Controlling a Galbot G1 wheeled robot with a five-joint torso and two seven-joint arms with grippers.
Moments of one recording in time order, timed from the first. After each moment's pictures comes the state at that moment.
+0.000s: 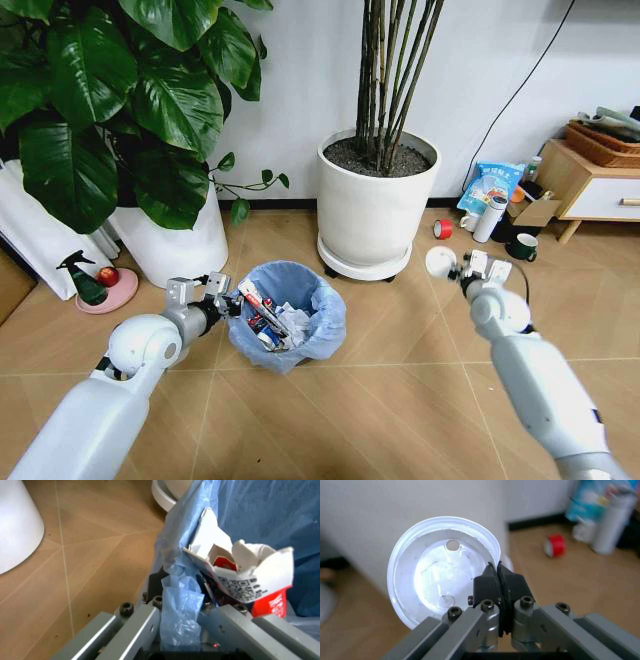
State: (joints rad) left arm 1.03 -0.99 -0.35 -1.88 -0.69 0.74 0.04; right arm -0.83 1.04 0.39 1.56 0.80 -0.45 0.22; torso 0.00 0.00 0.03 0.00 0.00
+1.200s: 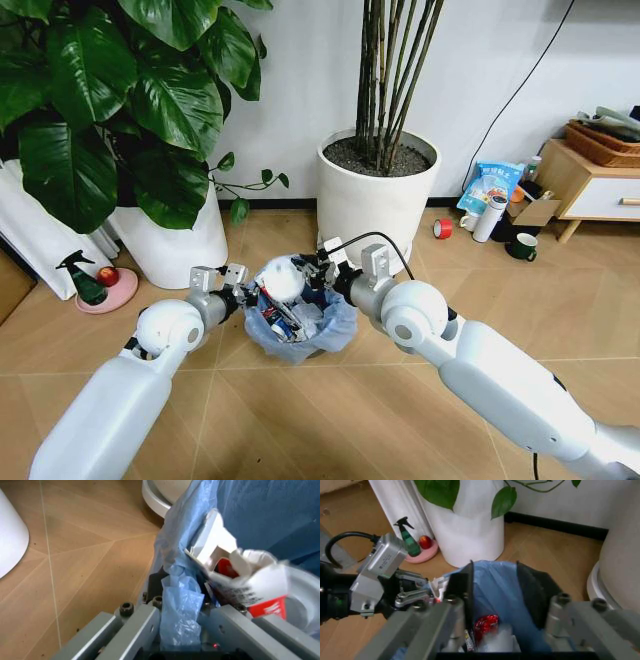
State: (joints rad) left arm 0.90 -1.00 -0.22 -1.81 -0.71 0.74 0.01; right arm -0.60 1.00 -0.24 1.96 0.96 -0.55 0.27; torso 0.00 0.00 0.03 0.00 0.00
